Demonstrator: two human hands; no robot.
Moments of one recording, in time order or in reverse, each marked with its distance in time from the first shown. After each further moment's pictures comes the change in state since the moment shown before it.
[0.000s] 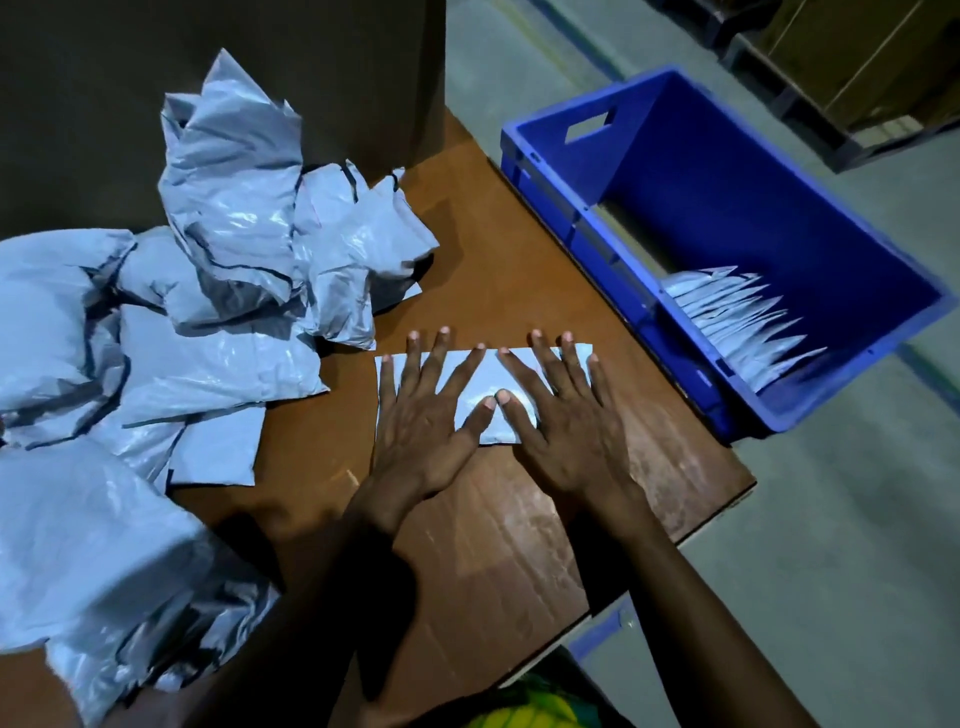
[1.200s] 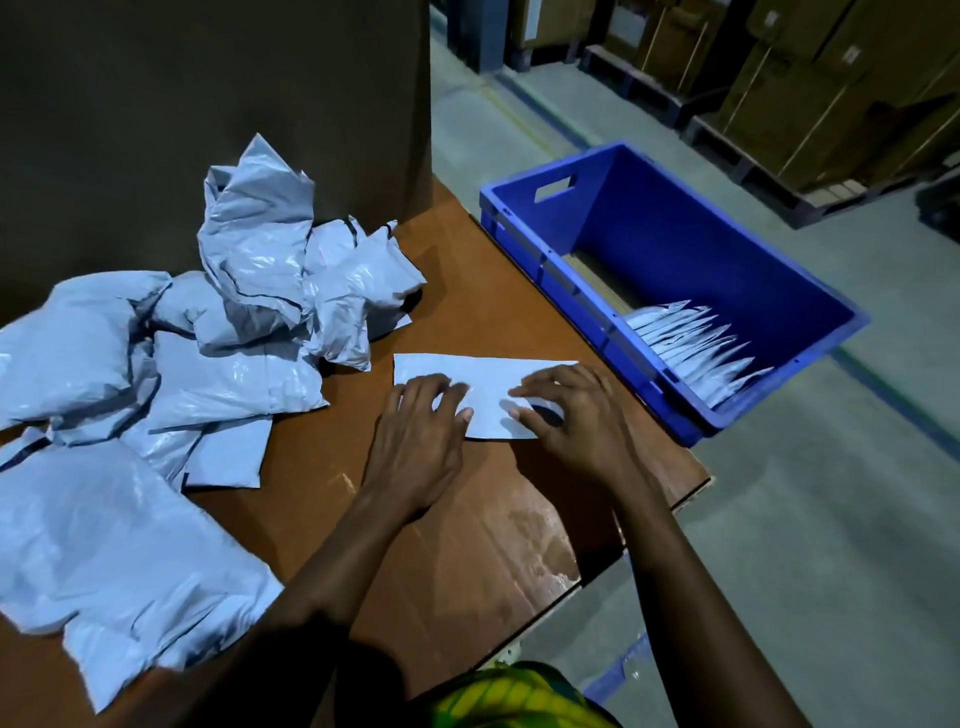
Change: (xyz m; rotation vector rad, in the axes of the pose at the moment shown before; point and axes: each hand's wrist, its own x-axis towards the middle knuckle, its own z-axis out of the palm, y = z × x) left_hand -0.022 0.021 -0.023 0.047 0.220 0.184; right_hand -0.004 0.022 -0.059 0.256 0.156 -0.117
